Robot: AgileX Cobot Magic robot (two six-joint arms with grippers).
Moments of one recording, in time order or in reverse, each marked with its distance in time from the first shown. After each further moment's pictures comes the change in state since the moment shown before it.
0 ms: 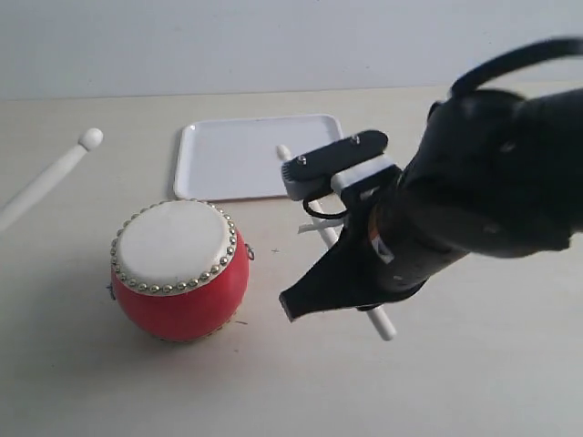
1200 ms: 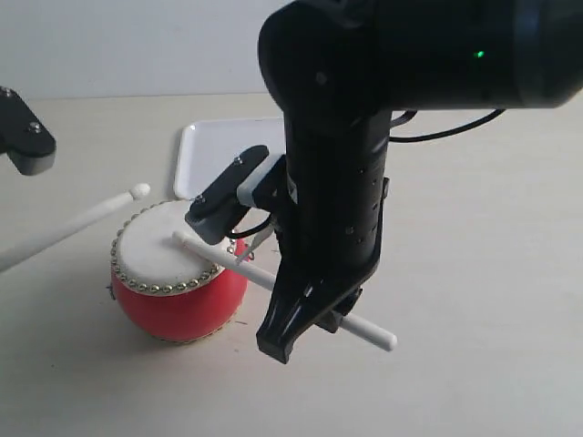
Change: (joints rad) left arm 0.002 0.287 -0.073 0.105 -0.004 0.127; right arm 0.000 0.220 -0.406 0.333 0.529 -0.753
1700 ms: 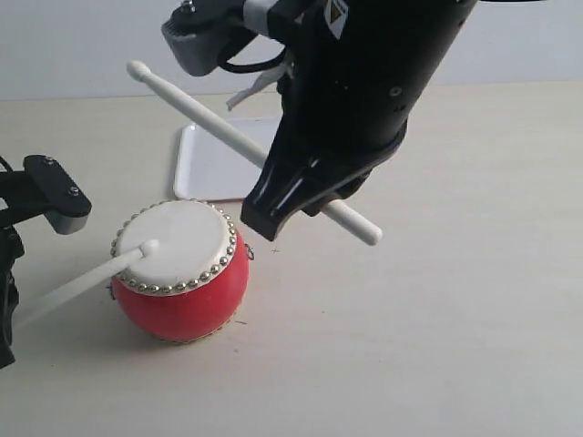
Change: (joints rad) left arm 0.000 0.144 0.068 -0.055 0.002 0.021; right arm 0.000 -0.200 -0.137 -0.060 0.002 0.053
